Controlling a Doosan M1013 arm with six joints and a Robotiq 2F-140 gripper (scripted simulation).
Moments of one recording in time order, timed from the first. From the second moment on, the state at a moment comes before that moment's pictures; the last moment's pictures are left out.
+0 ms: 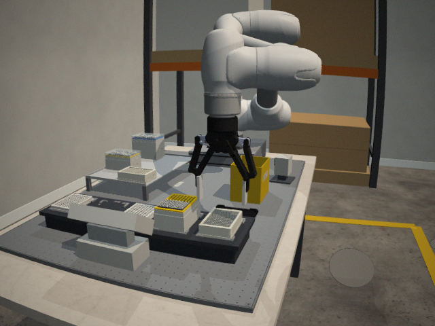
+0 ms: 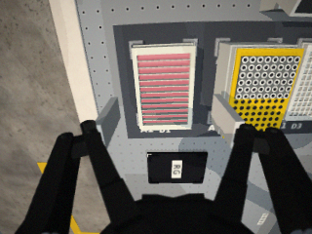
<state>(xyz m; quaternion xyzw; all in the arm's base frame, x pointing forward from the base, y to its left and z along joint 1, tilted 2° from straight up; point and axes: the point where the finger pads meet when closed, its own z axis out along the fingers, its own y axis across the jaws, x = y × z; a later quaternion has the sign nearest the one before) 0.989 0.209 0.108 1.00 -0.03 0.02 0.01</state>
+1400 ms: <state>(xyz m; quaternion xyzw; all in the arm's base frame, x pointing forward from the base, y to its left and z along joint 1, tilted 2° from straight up) 0.987 0.211 0.168 1.00 -0.03 0.02 0.01</state>
